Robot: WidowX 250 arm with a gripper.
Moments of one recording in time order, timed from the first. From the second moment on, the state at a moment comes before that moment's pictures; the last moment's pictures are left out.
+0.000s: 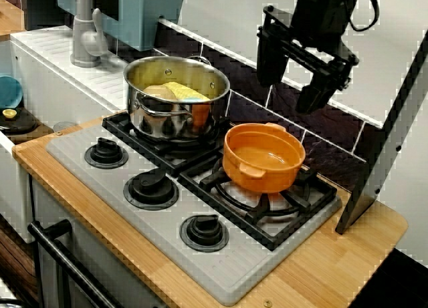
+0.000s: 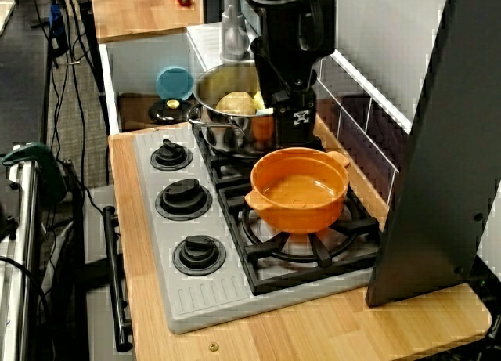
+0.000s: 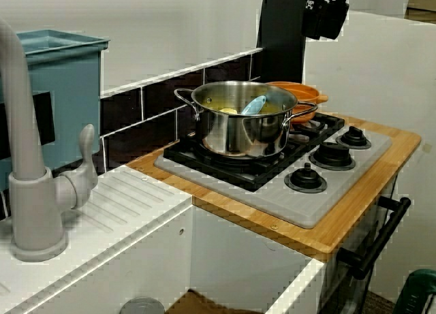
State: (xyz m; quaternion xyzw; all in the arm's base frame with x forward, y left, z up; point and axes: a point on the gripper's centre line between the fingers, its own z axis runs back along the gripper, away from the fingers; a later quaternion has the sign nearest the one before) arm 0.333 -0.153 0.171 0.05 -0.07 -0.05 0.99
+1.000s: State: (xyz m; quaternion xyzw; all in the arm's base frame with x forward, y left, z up) arm 0.332 -0.153 0.157 0.06 -0.08 -0.05 0.99
